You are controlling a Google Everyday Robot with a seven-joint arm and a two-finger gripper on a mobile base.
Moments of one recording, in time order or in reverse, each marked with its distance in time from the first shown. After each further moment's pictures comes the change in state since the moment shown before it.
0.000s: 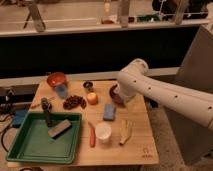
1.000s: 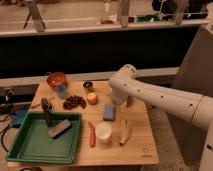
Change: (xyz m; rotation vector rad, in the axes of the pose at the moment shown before) arm -0.029 -0.016 0.047 -0.007 -0.044 -0.122
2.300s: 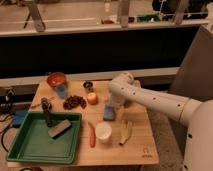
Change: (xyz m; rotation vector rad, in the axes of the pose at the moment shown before) arm -0.010 0.004 0.062 -0.041 -0.103 -0.060
